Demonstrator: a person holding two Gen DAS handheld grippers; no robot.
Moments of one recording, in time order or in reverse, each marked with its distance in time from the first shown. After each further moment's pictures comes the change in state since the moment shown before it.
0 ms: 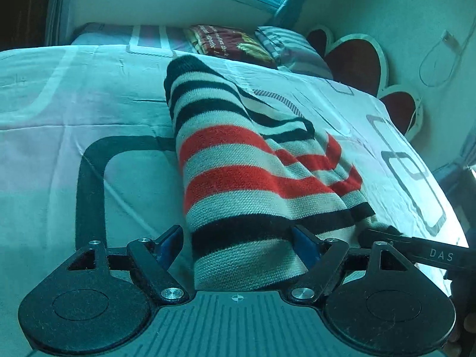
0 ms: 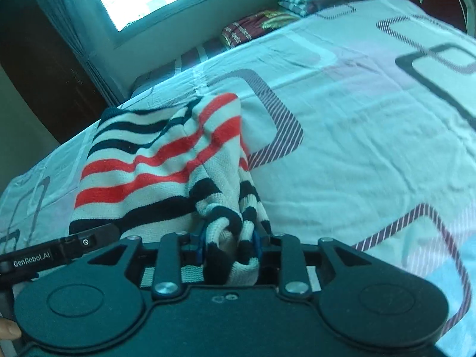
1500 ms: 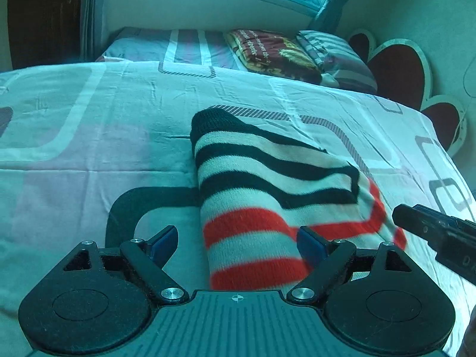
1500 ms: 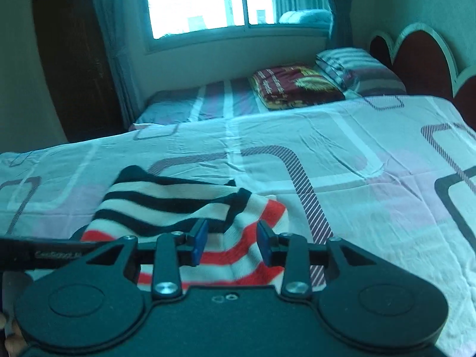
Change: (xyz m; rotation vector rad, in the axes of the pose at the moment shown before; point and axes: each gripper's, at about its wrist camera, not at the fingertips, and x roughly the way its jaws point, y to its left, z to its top) left arm 0.024 -0.002 0.053 -0.025 -0.003 0.180; right arm 0.017 0.054 0.046 -0.292 -0.149 -0.022
